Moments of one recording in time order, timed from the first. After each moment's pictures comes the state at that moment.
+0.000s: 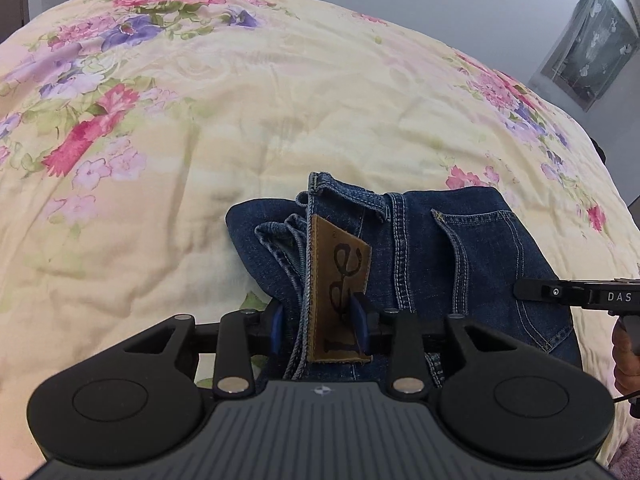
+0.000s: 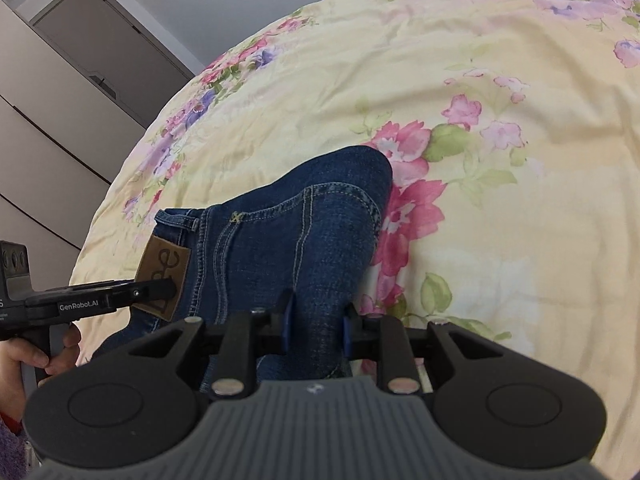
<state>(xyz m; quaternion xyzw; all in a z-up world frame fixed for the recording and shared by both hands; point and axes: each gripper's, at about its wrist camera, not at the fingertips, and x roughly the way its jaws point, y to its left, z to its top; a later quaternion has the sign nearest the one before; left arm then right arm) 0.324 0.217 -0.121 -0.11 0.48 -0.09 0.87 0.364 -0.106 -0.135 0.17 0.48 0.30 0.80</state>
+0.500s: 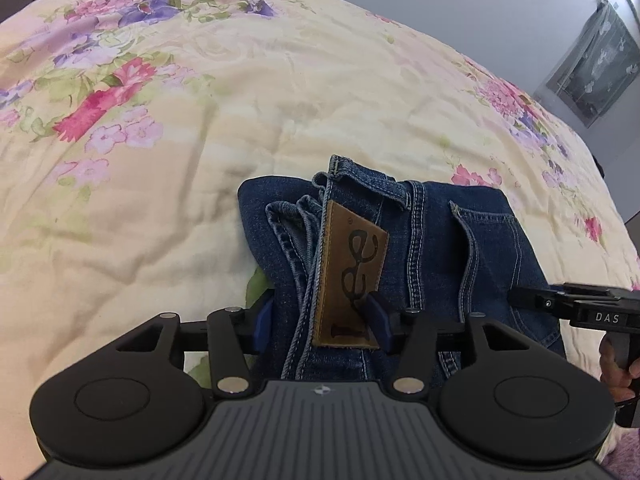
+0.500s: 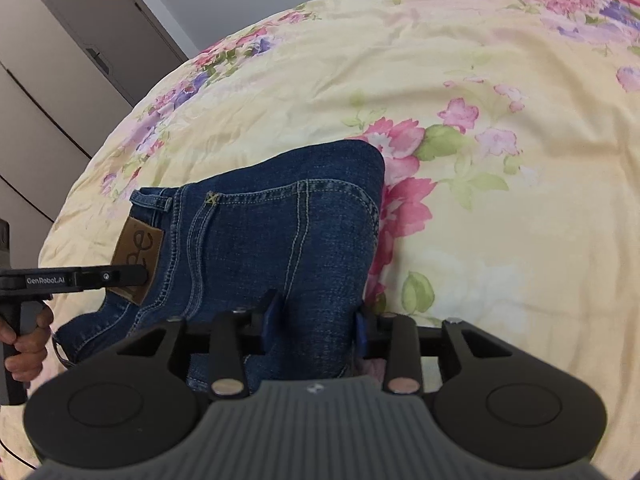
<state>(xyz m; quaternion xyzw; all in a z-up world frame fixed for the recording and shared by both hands) 0.309 0.223 -0.123 -0.13 0.48 -0.07 0.86 0.360 -0.092 -0.139 0.10 0.47 0.28 0.83</state>
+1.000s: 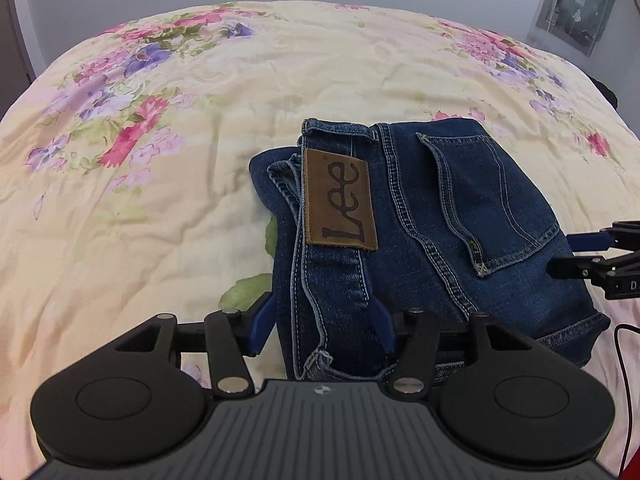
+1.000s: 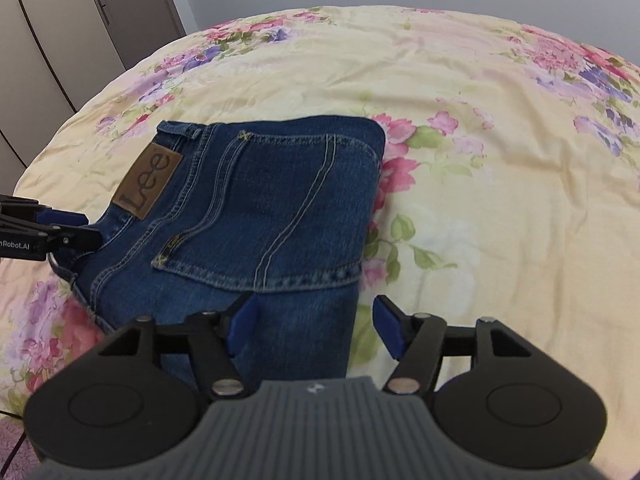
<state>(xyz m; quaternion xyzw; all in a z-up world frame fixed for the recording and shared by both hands) 0.244 0.200 -0.098 -0.01 0.48 -0.06 0.88 0.275 -0.096 -0.119 0.00 0.45 0.25 0.85</state>
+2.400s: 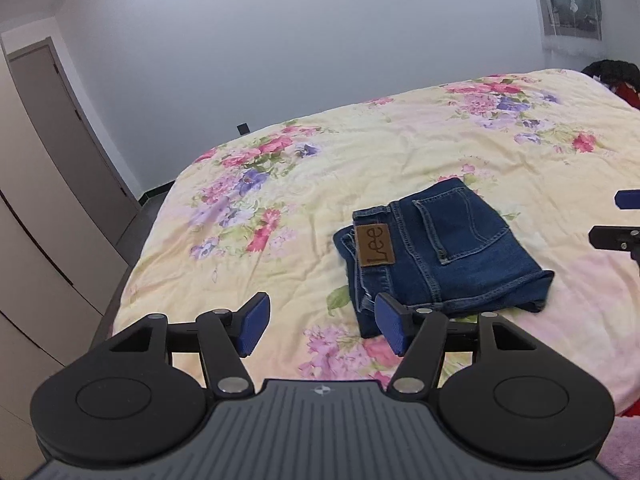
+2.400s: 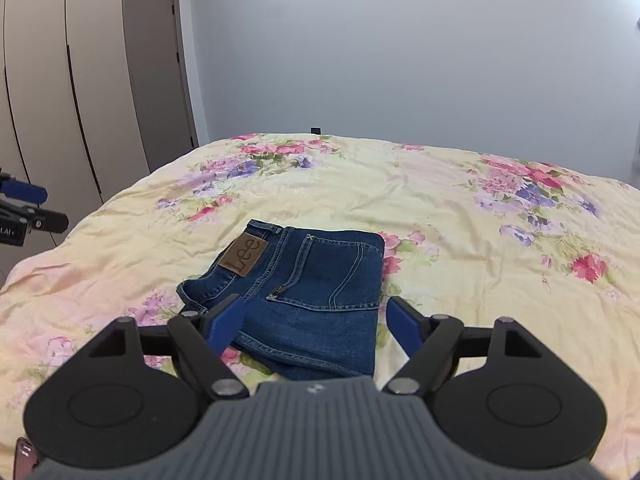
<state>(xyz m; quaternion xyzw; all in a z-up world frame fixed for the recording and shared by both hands) 0.058 0.146 0.064 0.14 0.36 0.04 0.92 0.078 -0.130 0.014 0.00 0.28 0.23 0.93</state>
